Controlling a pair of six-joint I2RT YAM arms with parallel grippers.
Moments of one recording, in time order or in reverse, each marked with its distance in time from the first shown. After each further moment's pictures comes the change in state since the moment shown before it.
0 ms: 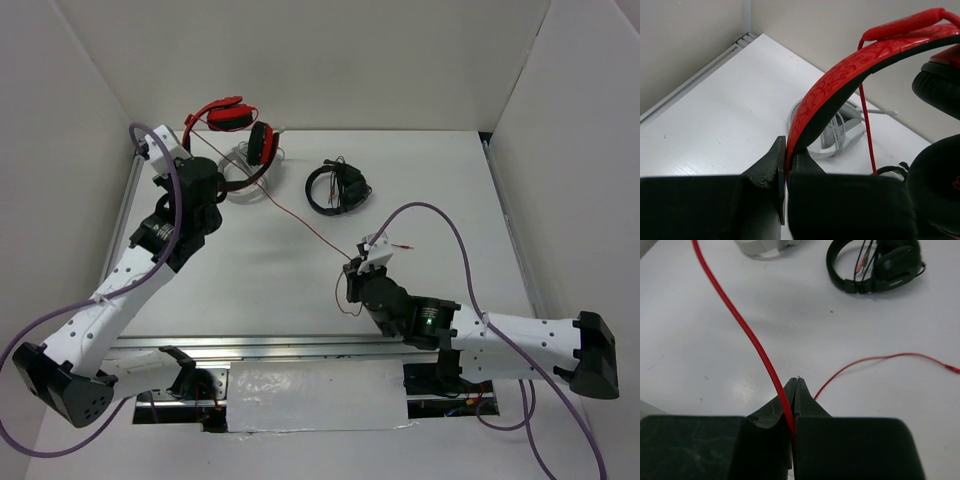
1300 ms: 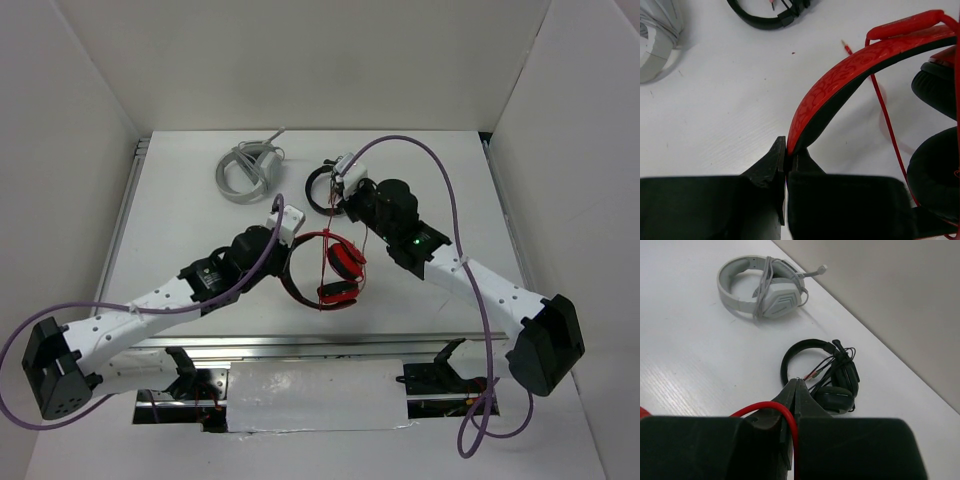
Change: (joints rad) left arm -0.348 0.004 -0.370 0.104 0.664 0.415; right arm -0.548 0.349 0.385 0.187 -0.736 -0.780
